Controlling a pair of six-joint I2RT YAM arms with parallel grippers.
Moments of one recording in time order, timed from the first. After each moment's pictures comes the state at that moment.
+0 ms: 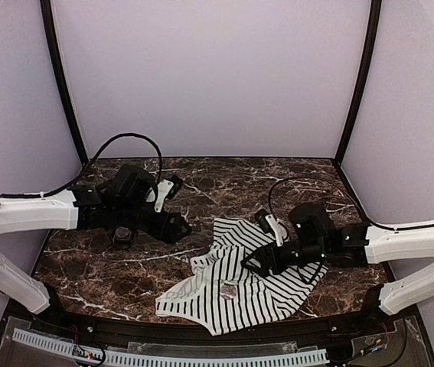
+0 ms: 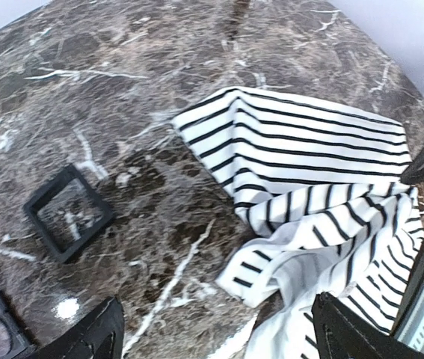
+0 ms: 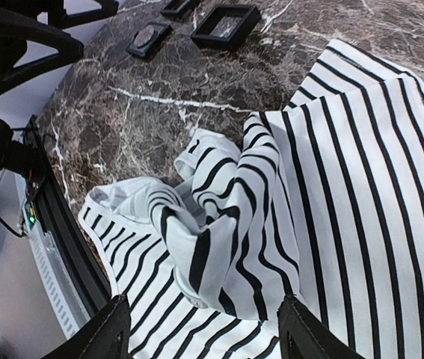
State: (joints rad) left arm -0.85 1.39 0.97 -0.33 0.03 -0.24; right arm 0.99 1.17 0.59 -0.06 -0.16 0.49
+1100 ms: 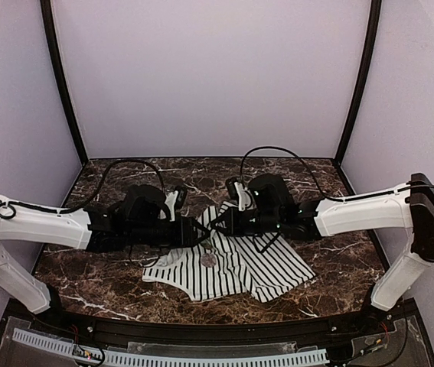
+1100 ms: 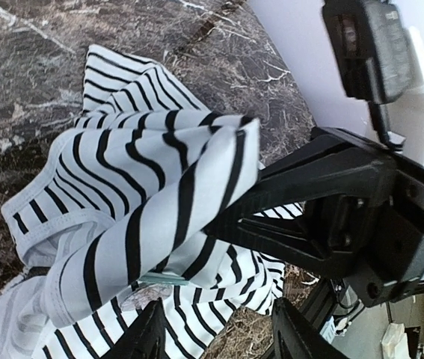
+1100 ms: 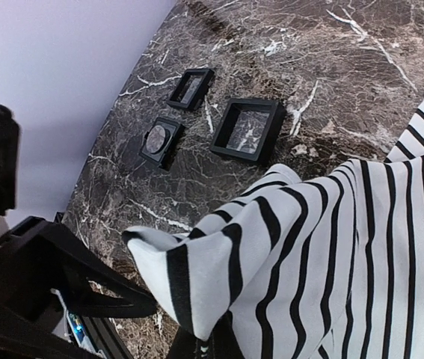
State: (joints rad) left arm -1.00 1.45 0.84 0.08 0.06 -0.79; right arm 0.95 1.61 0.95 0.14 -0.14 0.70
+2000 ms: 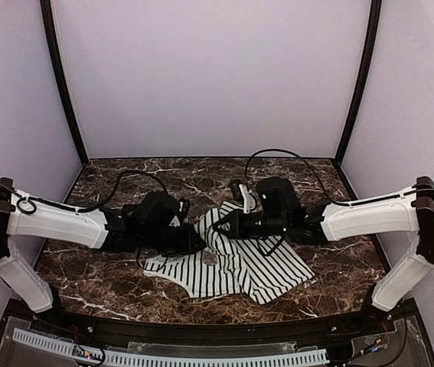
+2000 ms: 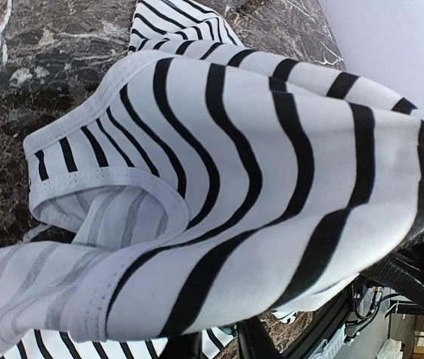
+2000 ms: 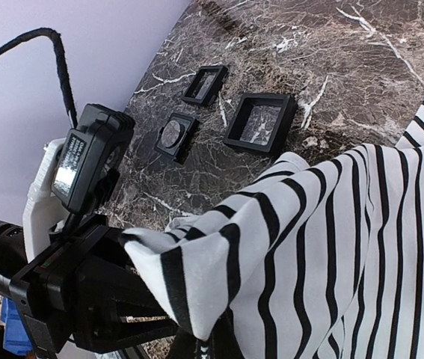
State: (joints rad) left arm -1.00 1.58 0.89 0.01 0.05 -0.91; right arm 0.94 1.56 0.88 0.21 -0.19 0.72
